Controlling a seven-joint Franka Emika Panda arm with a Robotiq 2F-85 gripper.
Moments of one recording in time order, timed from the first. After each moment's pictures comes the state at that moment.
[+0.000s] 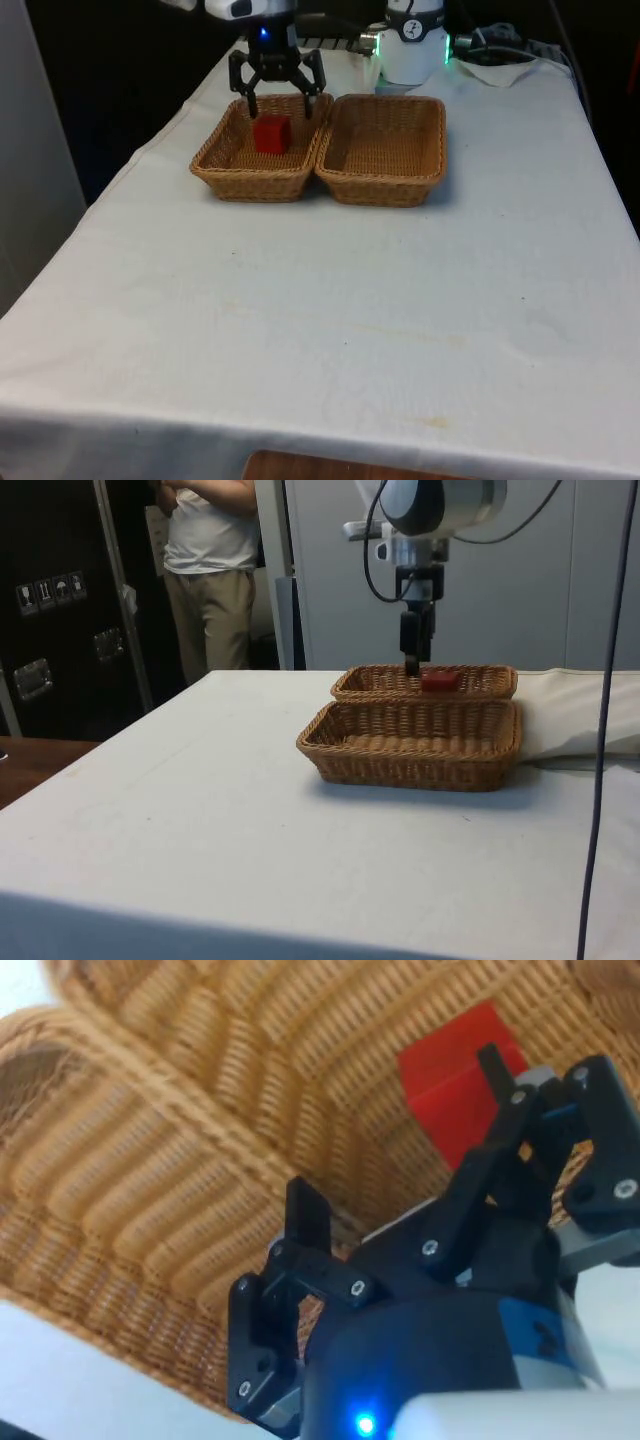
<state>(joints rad) 0.31 0.09 -0.77 -2.58 0.24 2.65 -0.65</state>
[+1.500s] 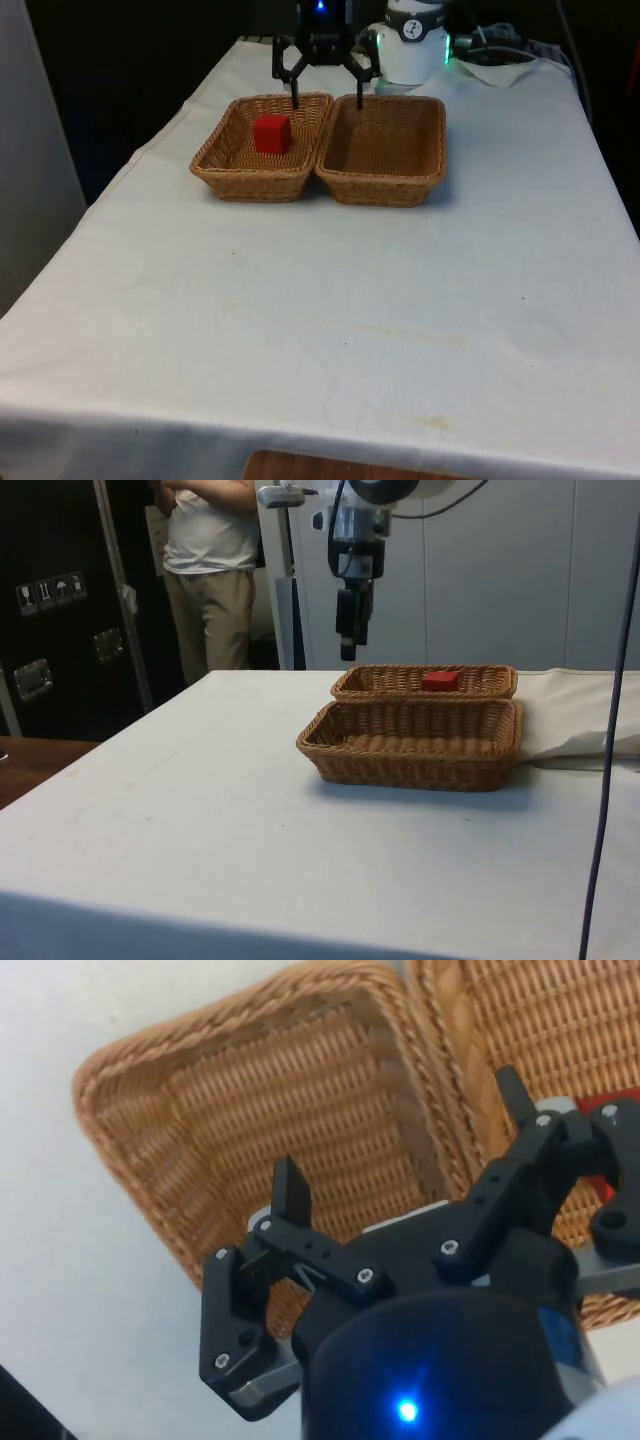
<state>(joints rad) 0.33 0.00 -0.57 -2.49 0.09 2.61 -0.40</state>
